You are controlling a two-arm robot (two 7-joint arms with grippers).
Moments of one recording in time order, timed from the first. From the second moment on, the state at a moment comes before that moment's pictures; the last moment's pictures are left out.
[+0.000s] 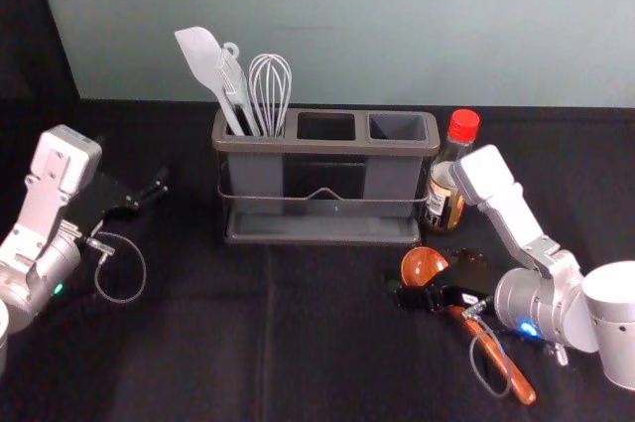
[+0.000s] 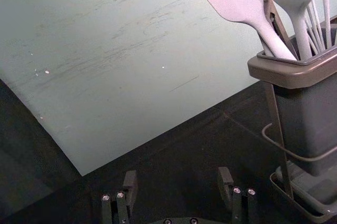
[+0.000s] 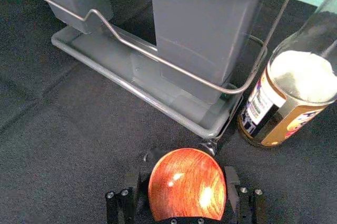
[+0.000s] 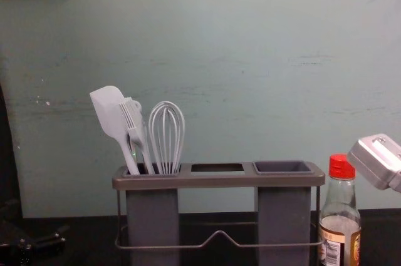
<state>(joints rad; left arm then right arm) -0.20 0.60 0.45 -1.41 -0.25 -0.12 0.03 0.15 0.36 -0.32 -1.64 0.11 0.69 0.38</state>
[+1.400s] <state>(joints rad) -0.20 0.60 0.45 -1.41 -0.25 -0.12 0.03 -0.07 0.43 -0.17 -1.87 0.25 0.07 0.47</state>
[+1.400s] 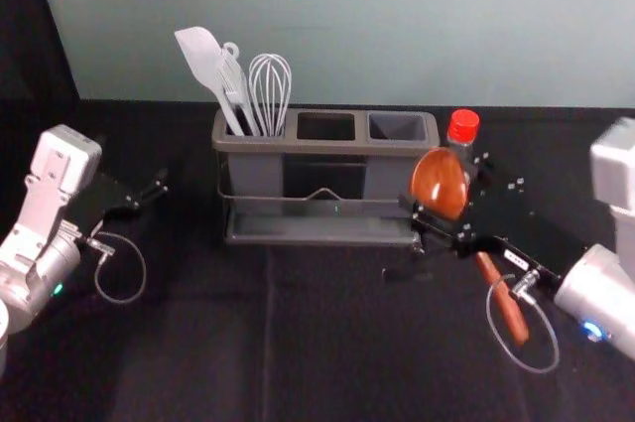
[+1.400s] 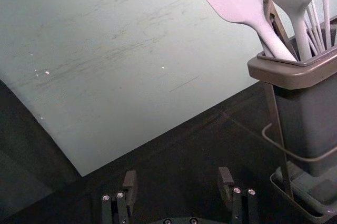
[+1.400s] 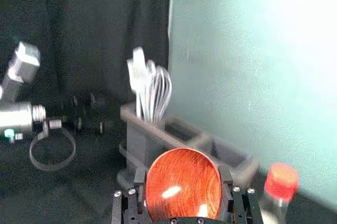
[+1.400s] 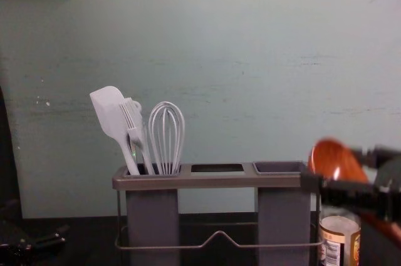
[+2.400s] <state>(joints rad) -0.20 0.60 0.45 -1.41 -0.25 -0.12 0.03 -0.11 0.38 -0.16 -1.80 0.27 -0.42 0.44</state>
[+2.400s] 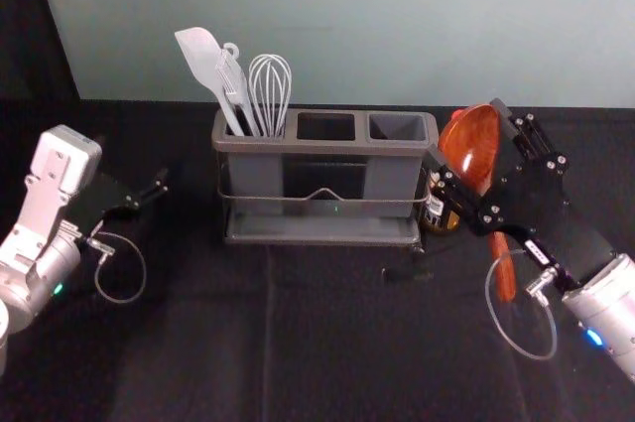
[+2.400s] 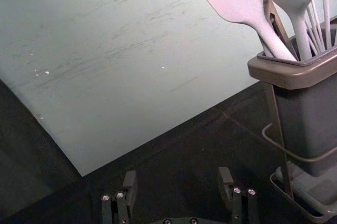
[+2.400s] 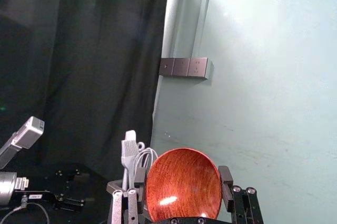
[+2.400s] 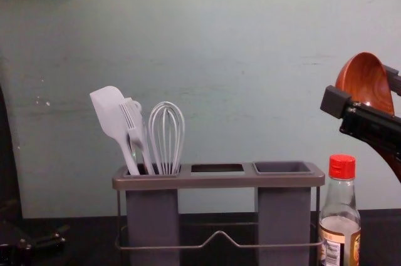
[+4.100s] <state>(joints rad) -0.20 0.60 0.45 -1.41 -0.25 -0.12 0.03 0.46 0.23 -0.32 -1.35 0.33 -0.40 0.52</state>
